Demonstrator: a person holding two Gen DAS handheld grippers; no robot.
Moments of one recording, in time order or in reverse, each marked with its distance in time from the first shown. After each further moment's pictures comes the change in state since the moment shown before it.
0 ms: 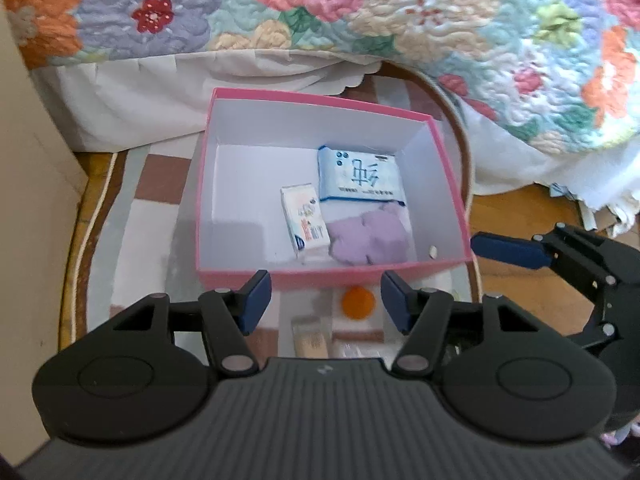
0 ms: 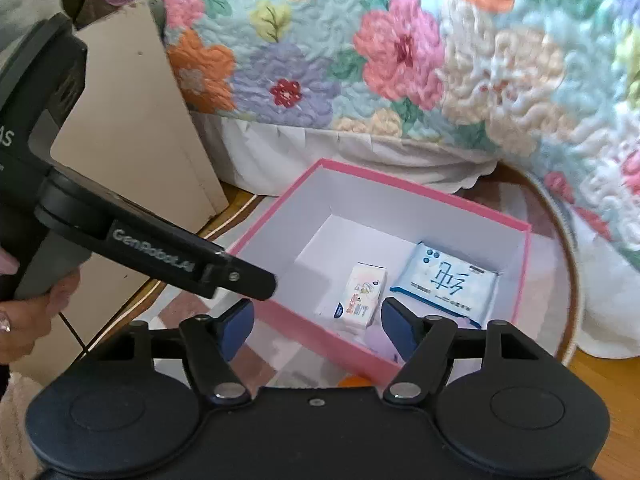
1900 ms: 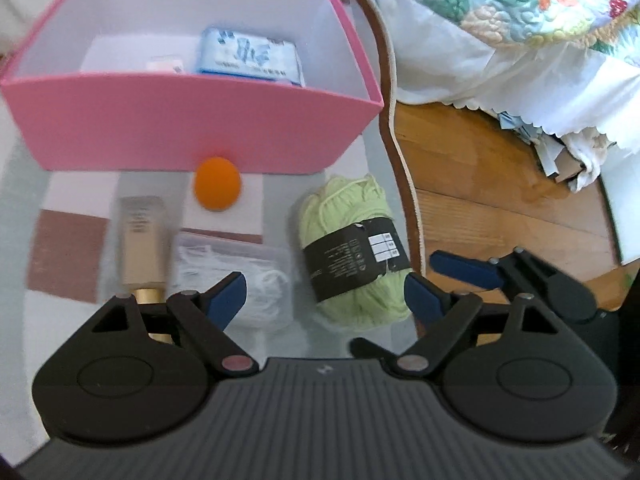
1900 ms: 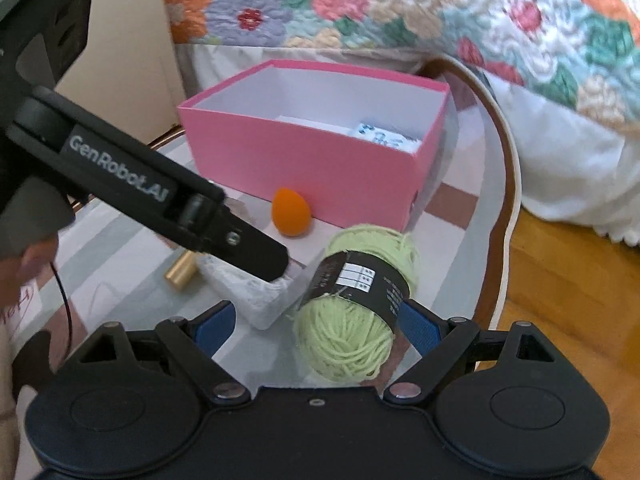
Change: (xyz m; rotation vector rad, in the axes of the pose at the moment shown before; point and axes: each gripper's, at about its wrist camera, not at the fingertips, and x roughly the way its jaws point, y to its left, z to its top) left arm 0.115 -0.084 -0.130 0.017 0.022 -0.171; right arm -0.010 -0.052 -0.191 0.007 -0.015 -0.114
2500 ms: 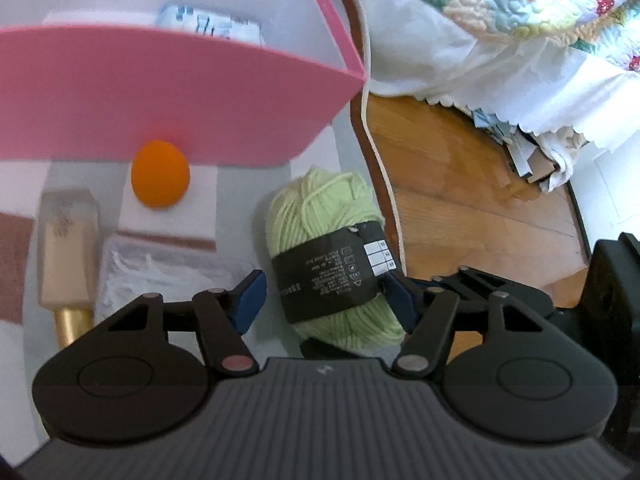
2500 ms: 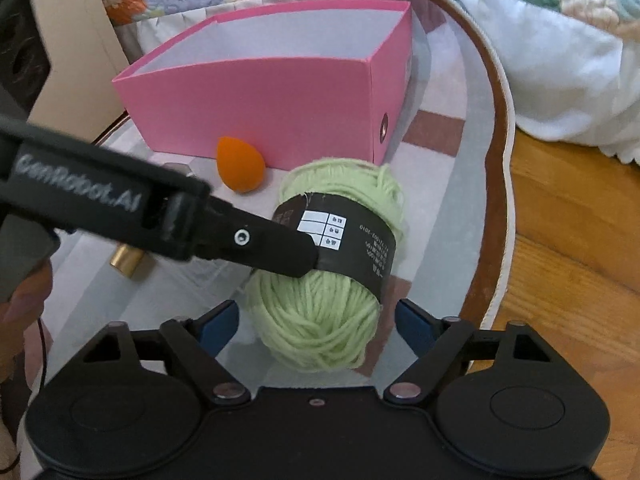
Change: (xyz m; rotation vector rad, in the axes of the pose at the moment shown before) left arm 0.044 0.006 -0.006 0.002 -0.005 -0.137; right arm 0.048 -0.026 -0.017 0.144 0.116 -0.002
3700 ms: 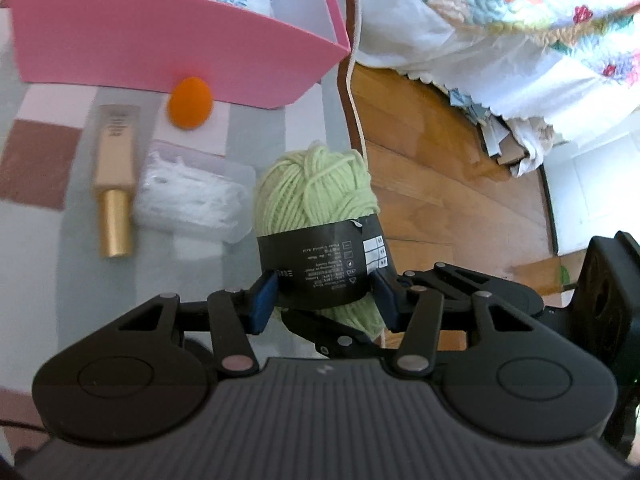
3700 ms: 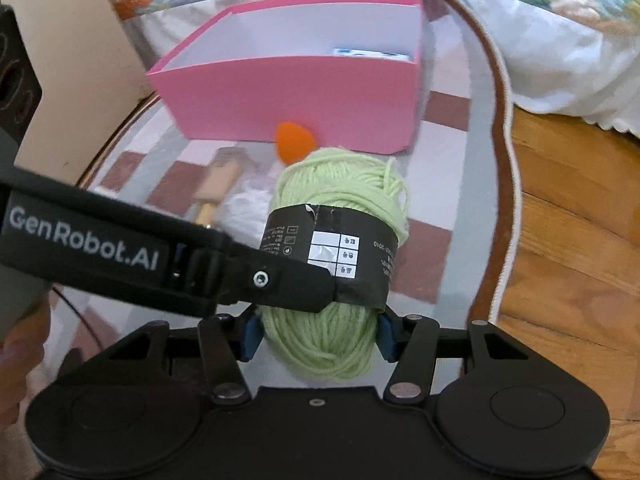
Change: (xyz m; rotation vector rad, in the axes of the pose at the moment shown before) left arm -0.081 0.001 -0.032 -0.087 0.083 -0.071; right arm -0.046 0.080 -0.006 0.079 0.079 -0.047
